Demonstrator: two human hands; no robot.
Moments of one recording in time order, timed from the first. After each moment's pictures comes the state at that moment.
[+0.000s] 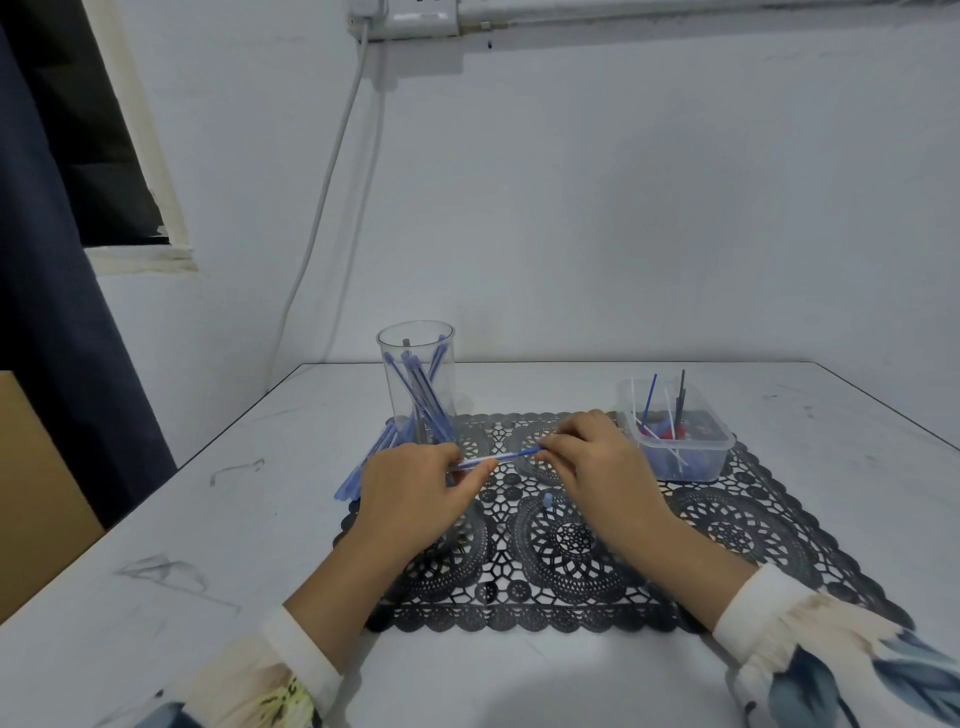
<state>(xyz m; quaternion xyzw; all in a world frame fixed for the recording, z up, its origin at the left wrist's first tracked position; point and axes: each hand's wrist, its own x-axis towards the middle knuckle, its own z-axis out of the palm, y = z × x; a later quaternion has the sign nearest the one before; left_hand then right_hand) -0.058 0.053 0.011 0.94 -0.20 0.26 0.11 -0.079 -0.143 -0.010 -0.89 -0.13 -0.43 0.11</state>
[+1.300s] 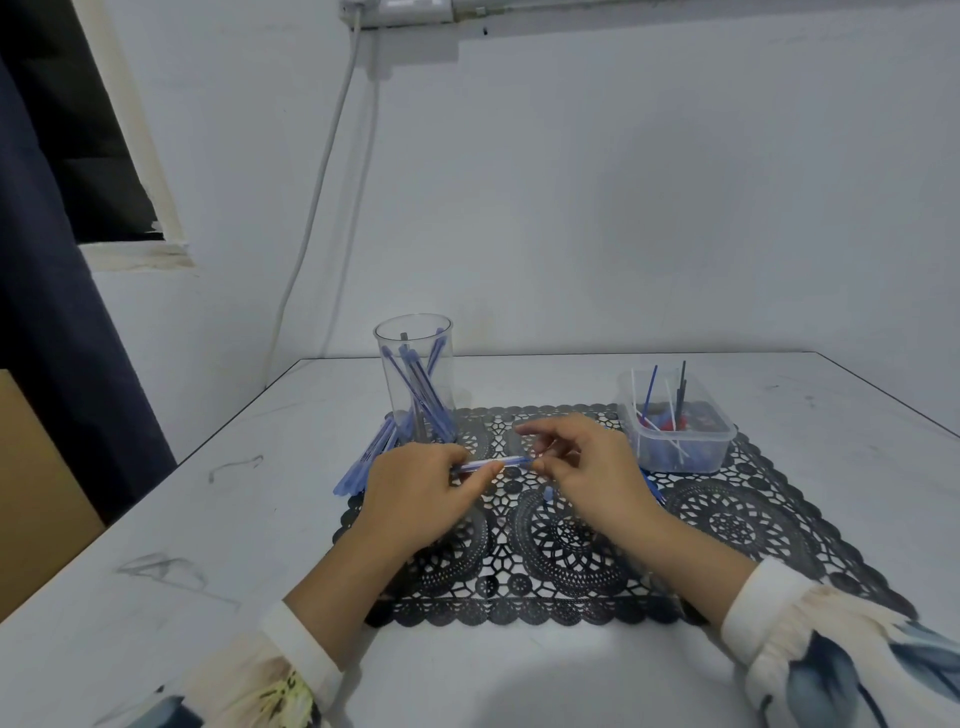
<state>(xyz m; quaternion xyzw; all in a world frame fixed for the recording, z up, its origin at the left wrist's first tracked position) -0.048 0.054 0.000 0.93 -0.25 0.26 0.12 -0.091 -0.126 0.006 -0.88 -0.05 -0.22 0.43</state>
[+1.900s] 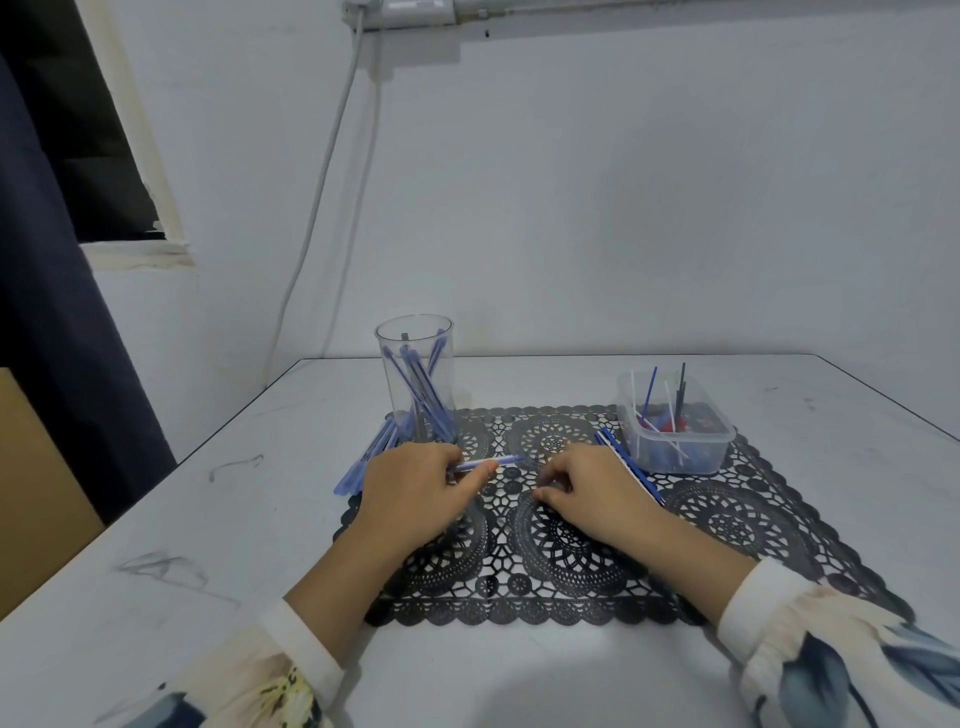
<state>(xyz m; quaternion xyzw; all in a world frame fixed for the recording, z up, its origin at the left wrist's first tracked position) -0.050 0.055 0.003 0.94 -0.22 0.23 0.11 -0.088 -0.132 0.002 -0.98 -0.02 -0.09 0.20</state>
